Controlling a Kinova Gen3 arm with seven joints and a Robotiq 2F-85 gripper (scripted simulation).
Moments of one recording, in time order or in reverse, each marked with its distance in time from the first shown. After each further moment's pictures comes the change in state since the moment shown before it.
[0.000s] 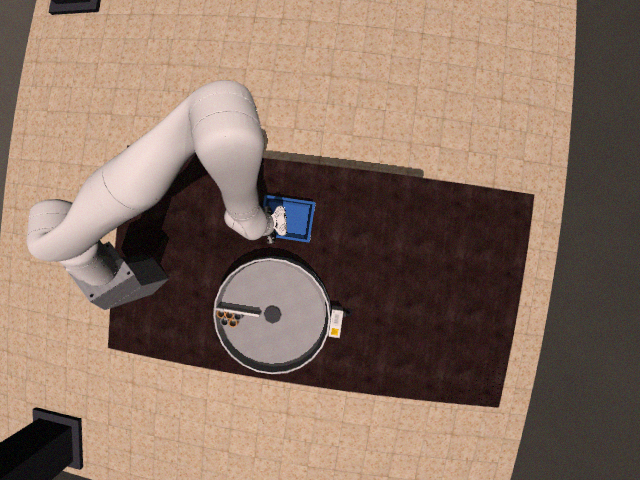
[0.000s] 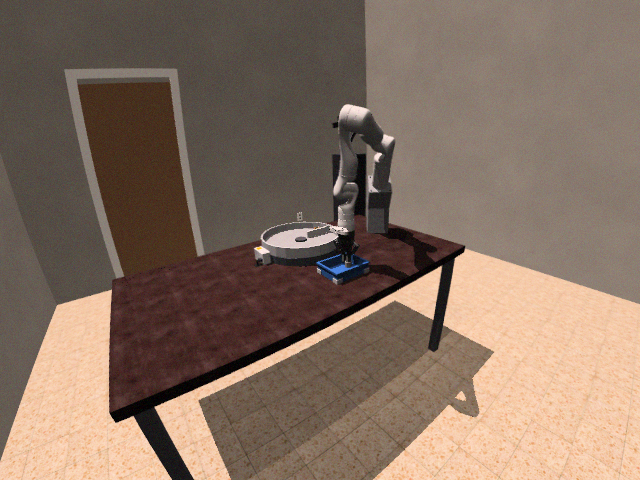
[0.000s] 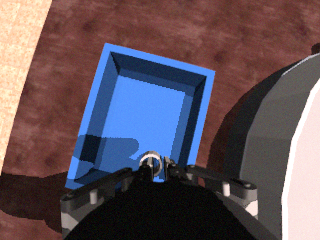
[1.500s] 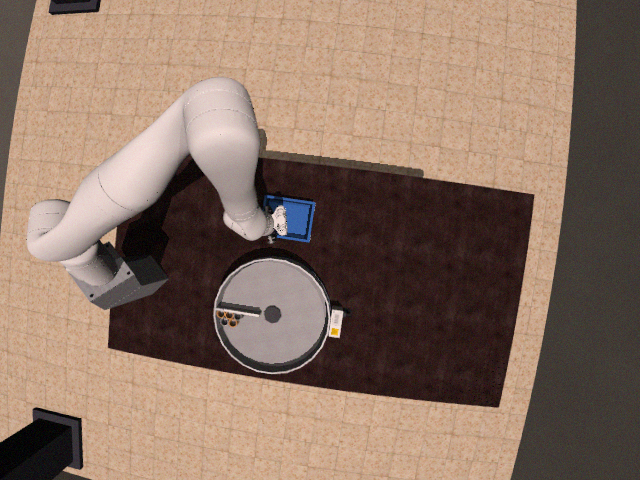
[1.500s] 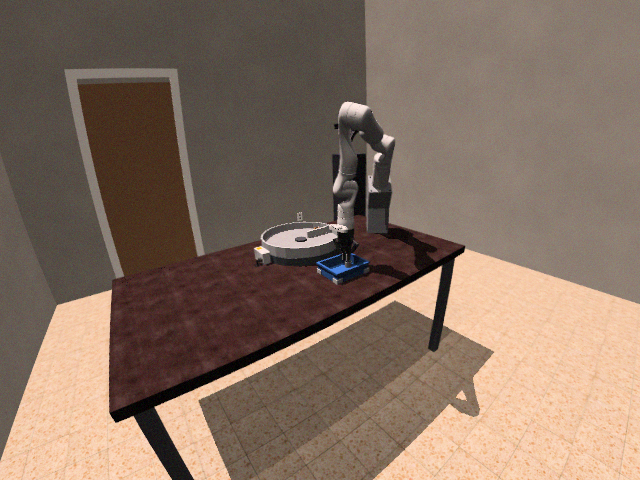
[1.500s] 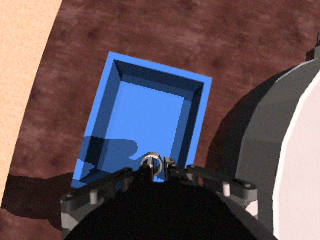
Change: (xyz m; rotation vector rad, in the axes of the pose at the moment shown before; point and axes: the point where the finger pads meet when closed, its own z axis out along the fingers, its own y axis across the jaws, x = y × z) arm 0.005 0.000 -0.009 0.004 0.011 -0.004
